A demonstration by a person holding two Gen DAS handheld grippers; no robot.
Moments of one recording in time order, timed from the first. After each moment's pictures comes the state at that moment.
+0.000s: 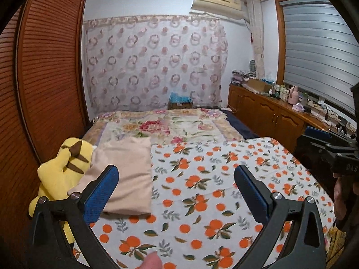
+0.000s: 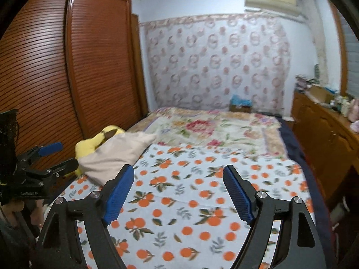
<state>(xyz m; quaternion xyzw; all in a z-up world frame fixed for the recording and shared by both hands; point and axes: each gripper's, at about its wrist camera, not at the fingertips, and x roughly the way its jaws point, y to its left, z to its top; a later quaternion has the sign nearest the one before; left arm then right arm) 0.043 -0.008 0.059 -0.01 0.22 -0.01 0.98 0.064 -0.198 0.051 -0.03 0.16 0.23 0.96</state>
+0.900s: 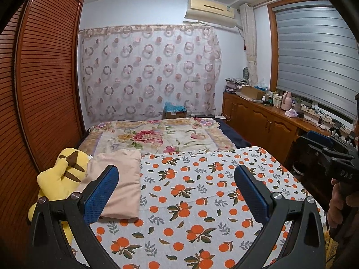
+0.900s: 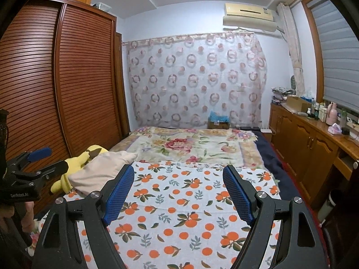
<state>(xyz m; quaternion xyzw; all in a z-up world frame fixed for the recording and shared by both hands) 0.021 -0.035 0.082 0.00 0.19 -0.02 0.98 0.007 -0.202 0.049 -0.01 0.11 0.18 0.98</state>
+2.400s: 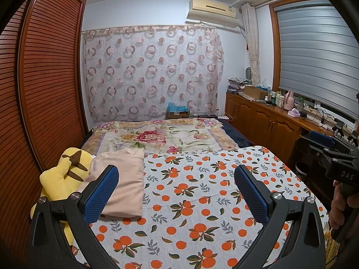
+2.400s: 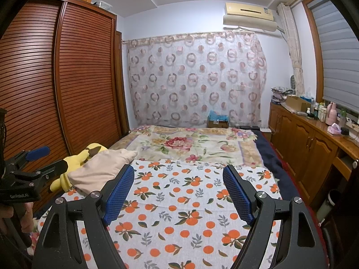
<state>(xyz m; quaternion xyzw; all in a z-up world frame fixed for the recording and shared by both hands) 0.015 -0.034 0.082 -0.01 0.19 -0.02 0.98 0.013 -0.221 0.050 -0.02 0.11 0.18 0.98</state>
